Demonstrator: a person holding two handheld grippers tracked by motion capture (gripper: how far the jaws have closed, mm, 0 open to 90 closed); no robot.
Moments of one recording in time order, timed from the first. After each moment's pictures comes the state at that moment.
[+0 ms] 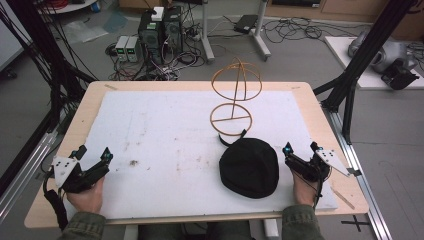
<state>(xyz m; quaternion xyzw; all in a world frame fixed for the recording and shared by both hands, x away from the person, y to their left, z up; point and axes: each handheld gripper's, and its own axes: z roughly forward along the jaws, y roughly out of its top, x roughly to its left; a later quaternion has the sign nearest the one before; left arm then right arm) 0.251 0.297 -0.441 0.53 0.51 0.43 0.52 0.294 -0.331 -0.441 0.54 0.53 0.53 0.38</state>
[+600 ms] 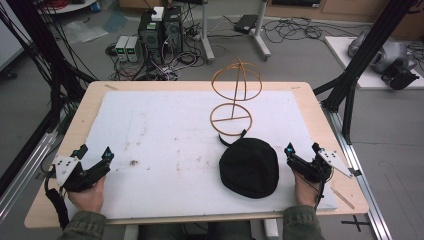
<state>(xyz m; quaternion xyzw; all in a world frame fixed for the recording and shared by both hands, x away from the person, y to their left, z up) 0.254 0.296 -0.441 0.54 0.51 0.43 0.52 0.292 -0.336 -0.441 0.55 0.53 0.53 0.38</state>
